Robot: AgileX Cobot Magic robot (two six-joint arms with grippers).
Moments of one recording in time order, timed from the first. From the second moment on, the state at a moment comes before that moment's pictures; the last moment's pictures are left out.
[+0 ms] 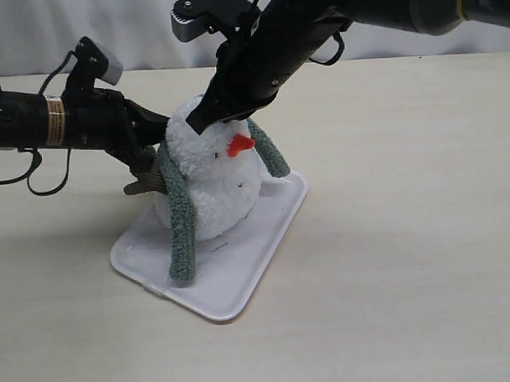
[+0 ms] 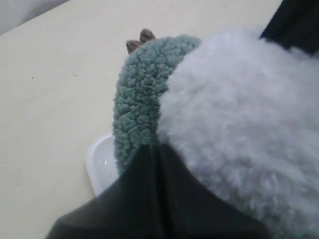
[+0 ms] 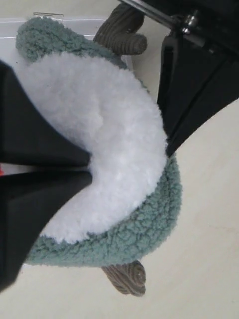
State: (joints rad) left arm -0.12 1.96 -0.99 1.44 -0.80 -0.90; right arm 0.56 1.96 -1.62 0.25 0.78 -0.43
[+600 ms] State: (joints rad) left arm -0.13 1.97 -0.99 1.51 -0.86 -0.94; right arm 0.56 1.95 -1.62 0.24 0.80 -0.43
